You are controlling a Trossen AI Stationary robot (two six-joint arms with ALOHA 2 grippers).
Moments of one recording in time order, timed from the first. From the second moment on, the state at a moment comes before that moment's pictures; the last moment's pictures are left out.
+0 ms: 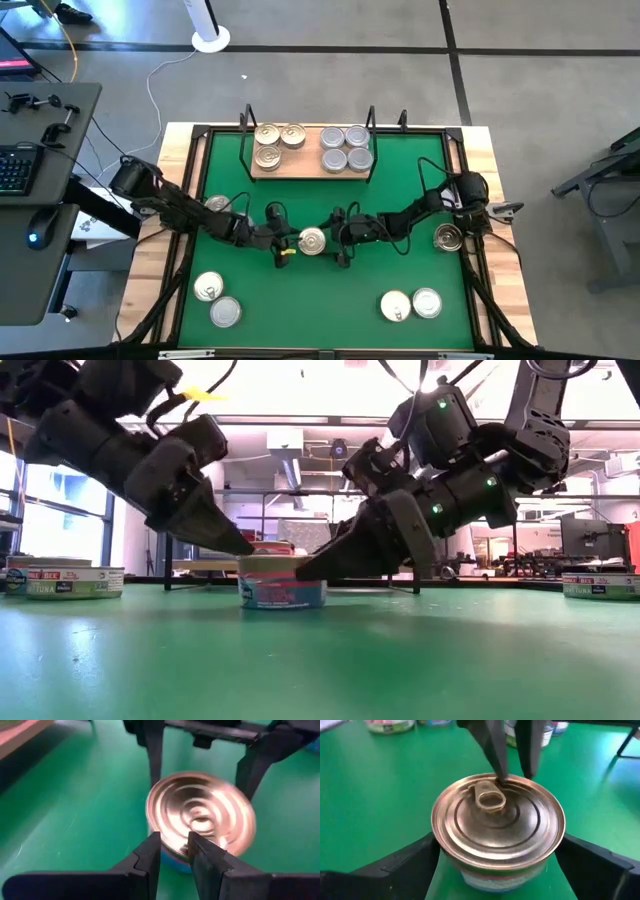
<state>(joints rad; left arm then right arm) -0.31 1.59 0.50 0.46 -0.45 -0.36 0.14 2.02 0.77 0.84 0.04 -0.05</state>
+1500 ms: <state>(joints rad) -0.28 1.42 0.50 0.18 -0.41 -0.44 0.11 2.09 0.87 0.72 0.06 0.02</state>
